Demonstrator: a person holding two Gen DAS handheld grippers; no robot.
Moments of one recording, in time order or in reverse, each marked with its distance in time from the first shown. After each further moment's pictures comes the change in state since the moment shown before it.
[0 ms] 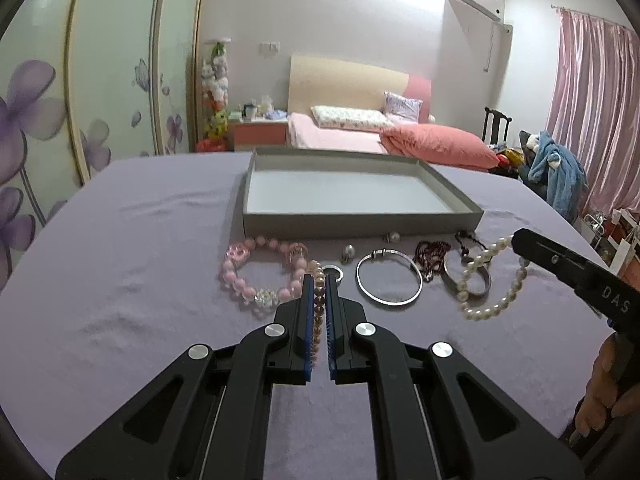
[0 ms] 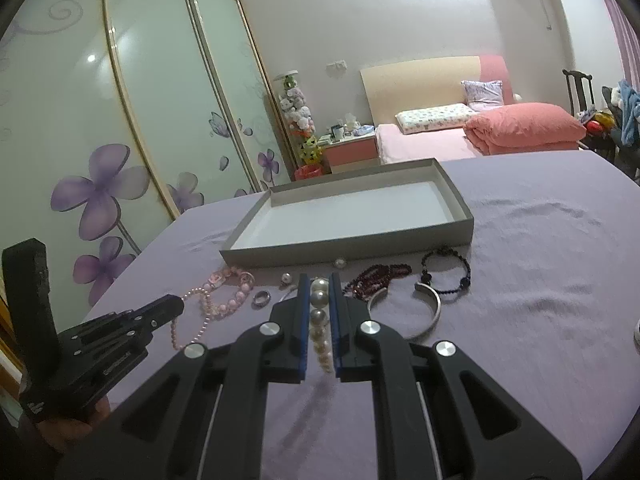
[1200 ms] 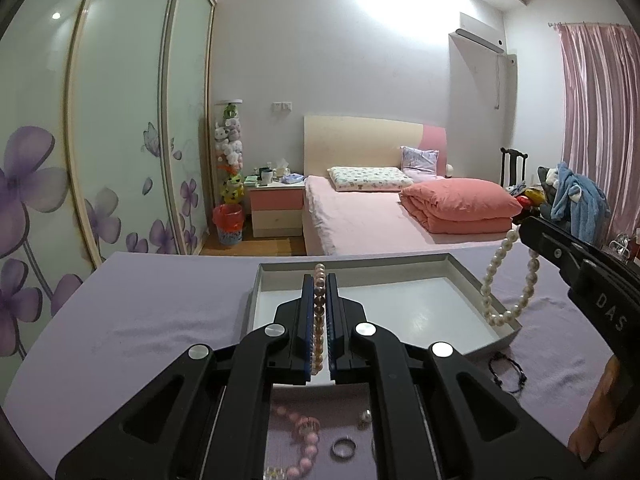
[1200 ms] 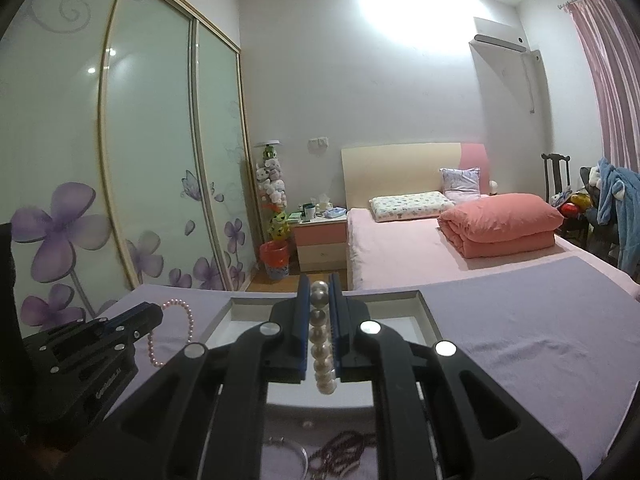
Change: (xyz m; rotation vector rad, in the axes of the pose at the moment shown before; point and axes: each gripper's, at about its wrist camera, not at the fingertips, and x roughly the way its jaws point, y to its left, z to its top) left arm 0.054 -0.010 0.087 0.047 -0.209 0.088; right arm 0.052 0.009 0.104 -0.104 -0.270 -0.154
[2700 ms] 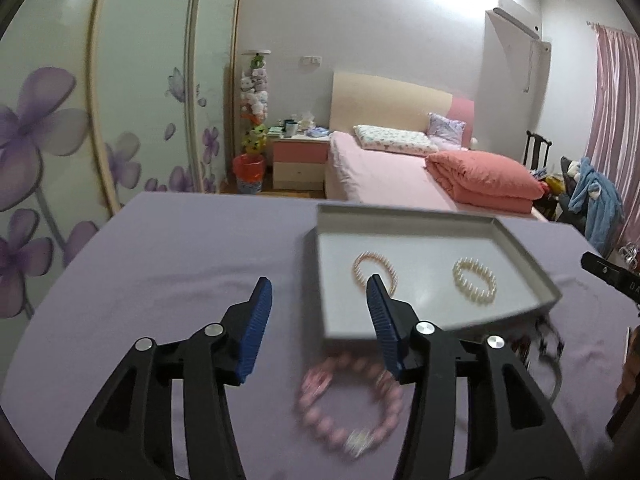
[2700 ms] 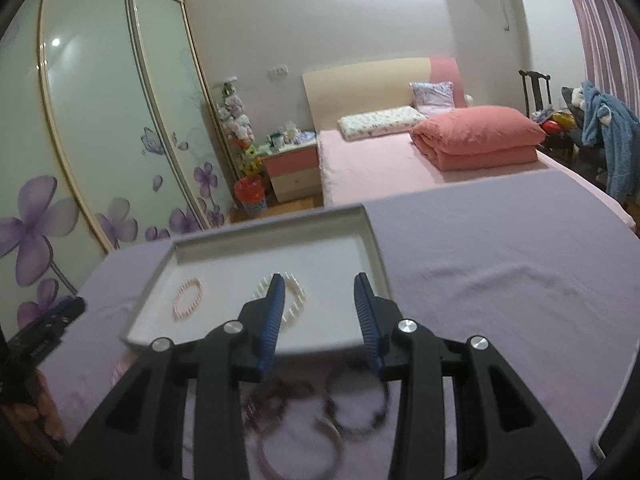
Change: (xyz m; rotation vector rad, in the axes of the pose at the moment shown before) left arm -0.014 0.076 -0.027 -0.085 0.181 0.050; right arm 0.017 -0.085 -0.040 0.142 0.321 -0.069
